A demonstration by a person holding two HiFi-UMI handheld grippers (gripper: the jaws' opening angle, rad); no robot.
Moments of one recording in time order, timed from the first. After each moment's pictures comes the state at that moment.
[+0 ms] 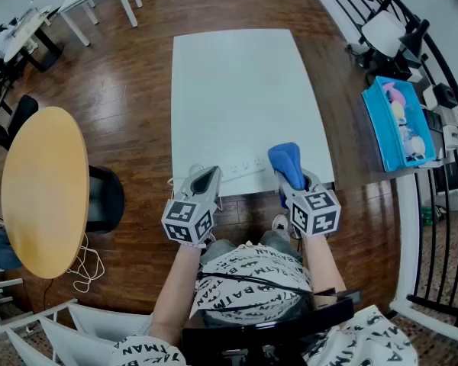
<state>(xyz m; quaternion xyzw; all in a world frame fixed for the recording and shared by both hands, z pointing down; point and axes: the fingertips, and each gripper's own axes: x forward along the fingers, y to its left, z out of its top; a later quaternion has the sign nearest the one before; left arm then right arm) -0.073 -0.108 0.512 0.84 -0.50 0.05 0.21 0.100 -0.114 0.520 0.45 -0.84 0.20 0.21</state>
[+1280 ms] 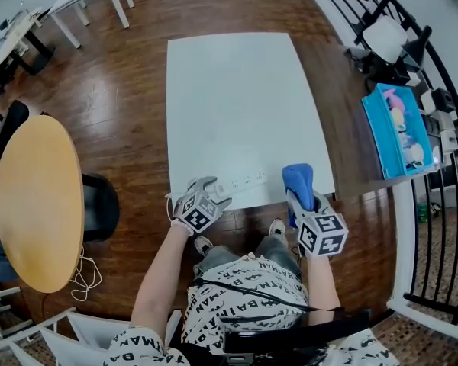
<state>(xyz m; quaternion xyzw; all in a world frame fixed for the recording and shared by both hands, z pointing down) -0.053 -0.119 0.706 0.88 -0.27 0.37 0.11 0.130 -0.109 0.536 0.51 -0.80 0.23 0.22</state>
